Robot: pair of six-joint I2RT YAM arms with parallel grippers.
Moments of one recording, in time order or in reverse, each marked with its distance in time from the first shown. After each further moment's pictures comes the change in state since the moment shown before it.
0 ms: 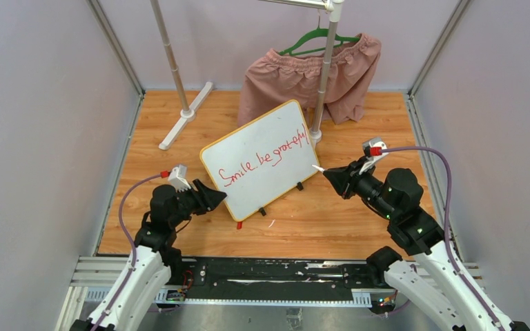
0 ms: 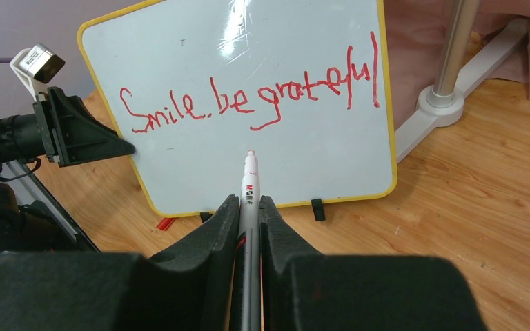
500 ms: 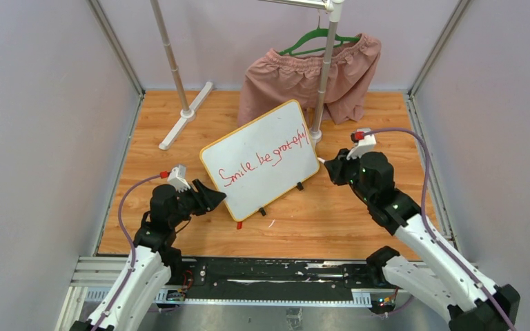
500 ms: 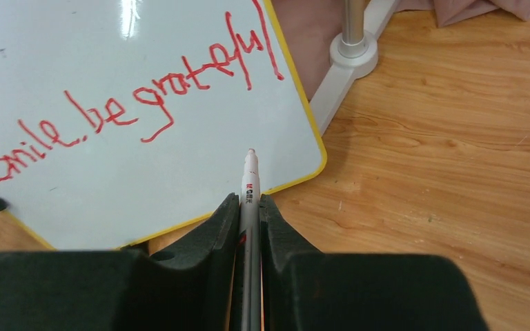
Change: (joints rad) left arm 0.000 -0.006 0.017 -0.051 -0.014 -0.010; right arm 0.000 0.192 -0.008 0.053 0.261 0.042
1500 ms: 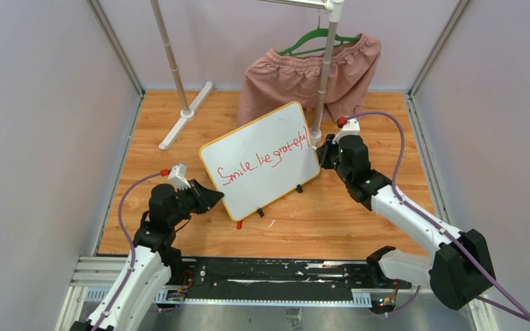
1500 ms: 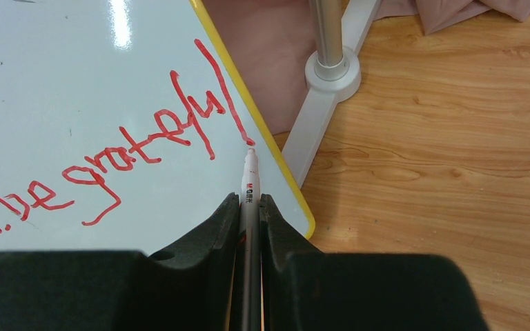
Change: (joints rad) left arm 0.000 0.000 0.007 0.031 0.032 0.013; right arm -0.035 0.395 0.040 0.283 0.090 0.034
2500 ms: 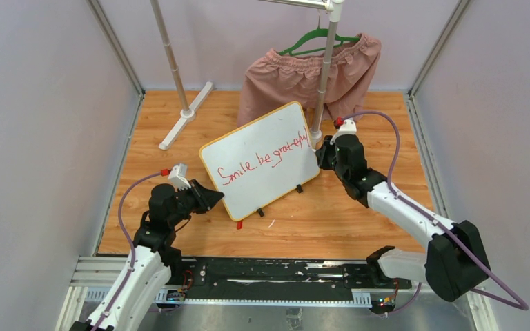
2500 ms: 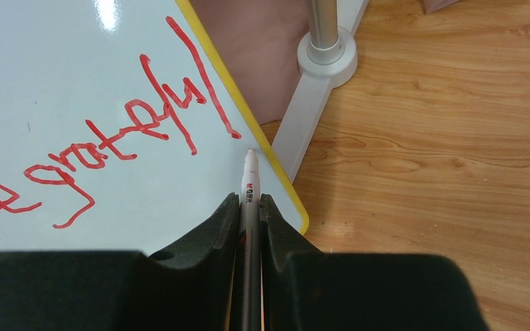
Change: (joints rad) left arm 0.000 0.000 0.000 0.000 0.001 0.018; right arm -0.008 0.058 -0.001 0.005 -0.003 0.000
